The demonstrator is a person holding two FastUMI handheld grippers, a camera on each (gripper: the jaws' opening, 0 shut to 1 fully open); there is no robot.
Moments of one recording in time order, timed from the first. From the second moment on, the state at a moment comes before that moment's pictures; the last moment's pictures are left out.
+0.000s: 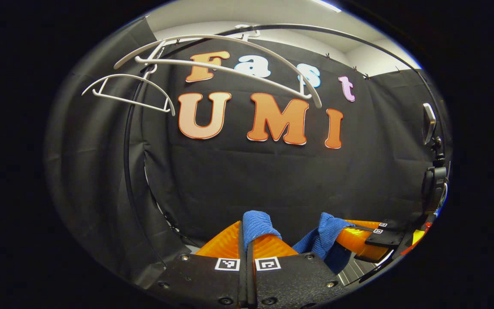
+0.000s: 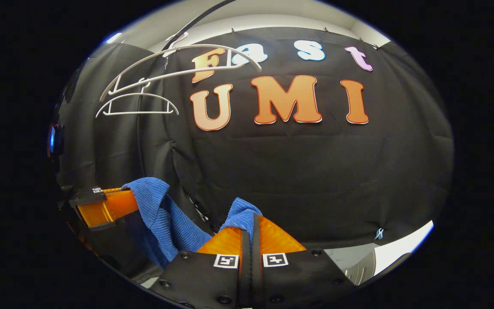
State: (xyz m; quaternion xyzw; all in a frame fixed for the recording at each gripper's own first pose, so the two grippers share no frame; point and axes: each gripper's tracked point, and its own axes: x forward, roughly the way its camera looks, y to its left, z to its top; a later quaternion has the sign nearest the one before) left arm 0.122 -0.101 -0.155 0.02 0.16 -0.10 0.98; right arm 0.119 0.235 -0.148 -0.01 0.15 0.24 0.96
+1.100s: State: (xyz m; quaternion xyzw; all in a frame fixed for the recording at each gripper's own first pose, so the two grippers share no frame) left arm 0.062 -0.053 -0.389 0.01 0.38 -0.05 0.92; right arm 0.103 0.197 -0.370 0.01 0.34 0.18 0.92
